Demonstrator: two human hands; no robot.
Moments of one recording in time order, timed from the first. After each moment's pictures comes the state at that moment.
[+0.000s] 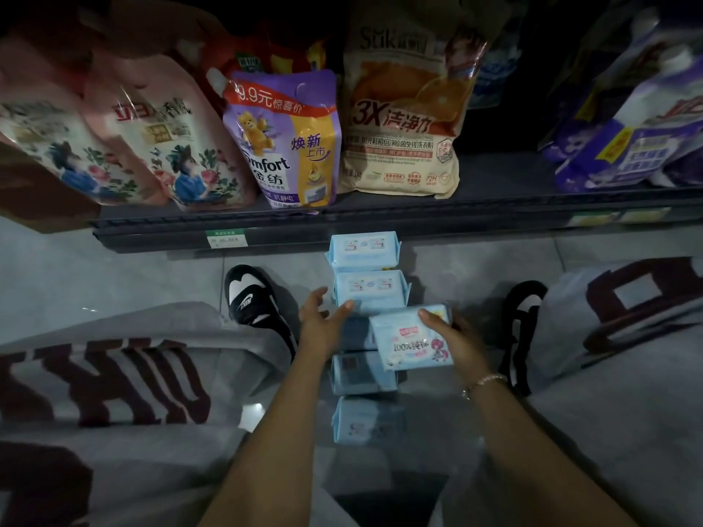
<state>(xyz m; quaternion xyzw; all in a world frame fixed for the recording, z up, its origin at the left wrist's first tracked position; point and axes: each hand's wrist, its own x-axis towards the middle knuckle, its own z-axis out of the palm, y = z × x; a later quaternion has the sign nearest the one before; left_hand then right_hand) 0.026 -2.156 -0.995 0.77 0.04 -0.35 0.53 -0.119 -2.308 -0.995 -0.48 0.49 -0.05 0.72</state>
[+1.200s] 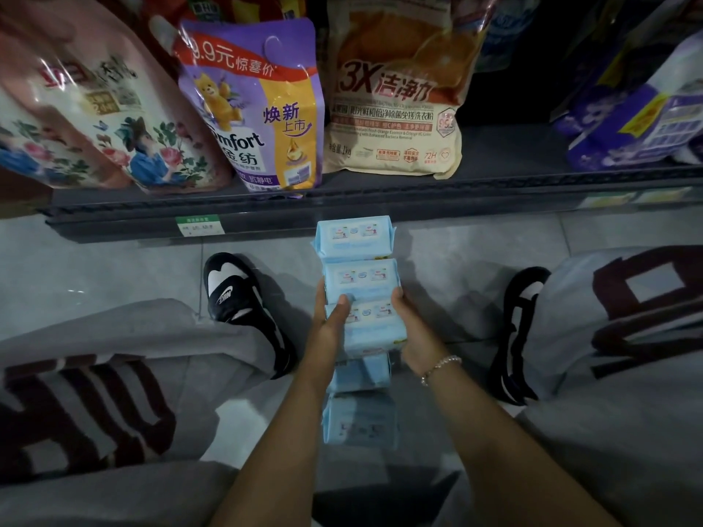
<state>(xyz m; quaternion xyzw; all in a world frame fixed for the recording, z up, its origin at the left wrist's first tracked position) 0.005 -2.167 -1.025 0.60 0.06 -0.44 0.67 -0.073 -2.284 -1.030 -0.39 0.43 0.00 0.81</state>
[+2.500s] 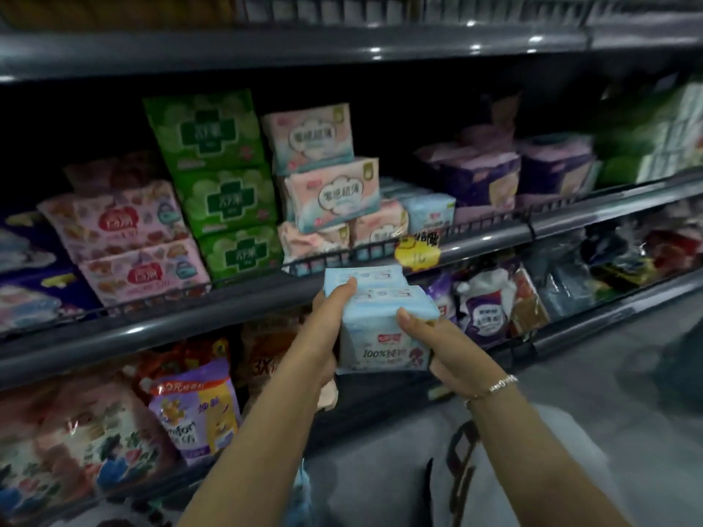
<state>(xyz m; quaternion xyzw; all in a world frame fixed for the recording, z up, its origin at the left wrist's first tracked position) -0.034 -2.352 -0.644 0.58 -0.20 -0.45 0.65 -0.184 -2.435 -0.658 -0.56 0.19 -0.24 0.77</state>
